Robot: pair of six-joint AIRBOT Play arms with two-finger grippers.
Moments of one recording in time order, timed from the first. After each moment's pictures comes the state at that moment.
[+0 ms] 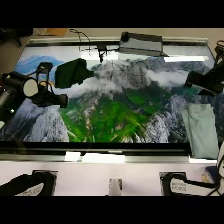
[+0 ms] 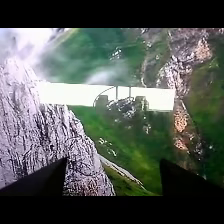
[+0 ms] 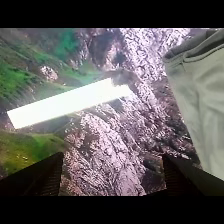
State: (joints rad) left arm -0.34 -1.21 1.29 1.70 -1.34 -1.85; right arm -0.19 -1.45 1.70 -1.54 1.54 1.74
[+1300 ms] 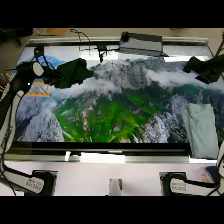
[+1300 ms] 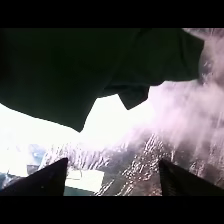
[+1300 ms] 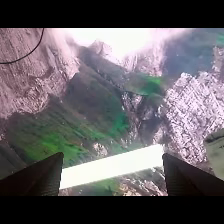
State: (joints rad) left arm -0.09 -1.71 1.64 1.45 -0.89 -1.83; right arm -0.19 -1.45 1.70 -1.42 1.24 1.74
